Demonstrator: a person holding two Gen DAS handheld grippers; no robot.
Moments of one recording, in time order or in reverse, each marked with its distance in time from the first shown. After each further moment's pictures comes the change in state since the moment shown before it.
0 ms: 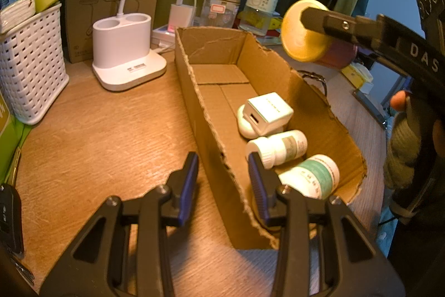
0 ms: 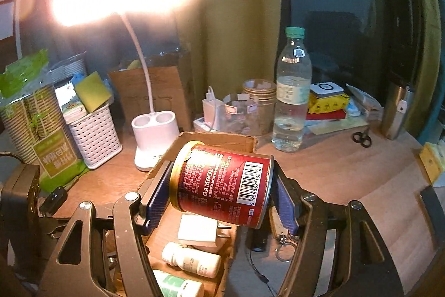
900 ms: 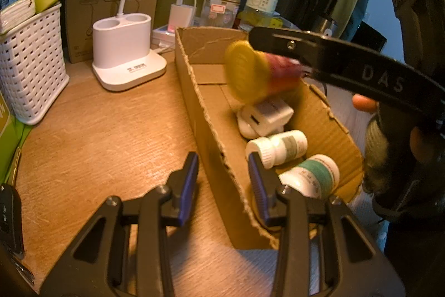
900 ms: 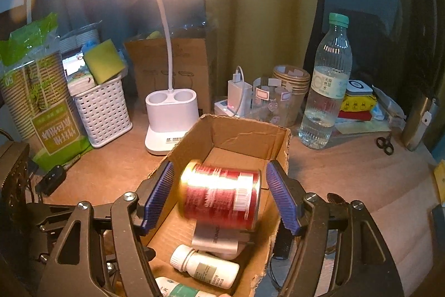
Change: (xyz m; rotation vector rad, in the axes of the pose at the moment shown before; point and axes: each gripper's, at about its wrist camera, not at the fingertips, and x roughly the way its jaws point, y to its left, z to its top) left arm 0.000 0.000 0.000 0.000 0.000 0.000; right arm 0.034 0.025 -0.004 -0.100 0.074 0.058
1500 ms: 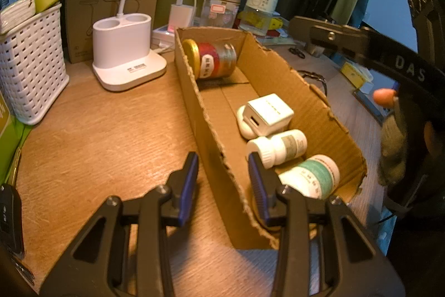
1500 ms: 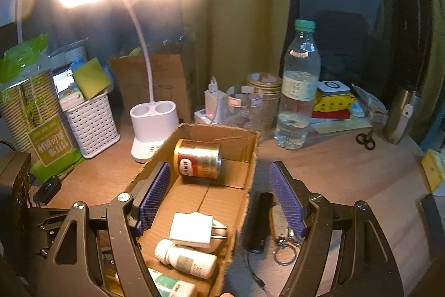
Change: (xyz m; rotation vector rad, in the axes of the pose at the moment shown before) left arm -0.001 0.000 0.000 0.000 0.000 0.000; right arm -0.027 -0.025 -0.004 0.063 -0.050 -0.065
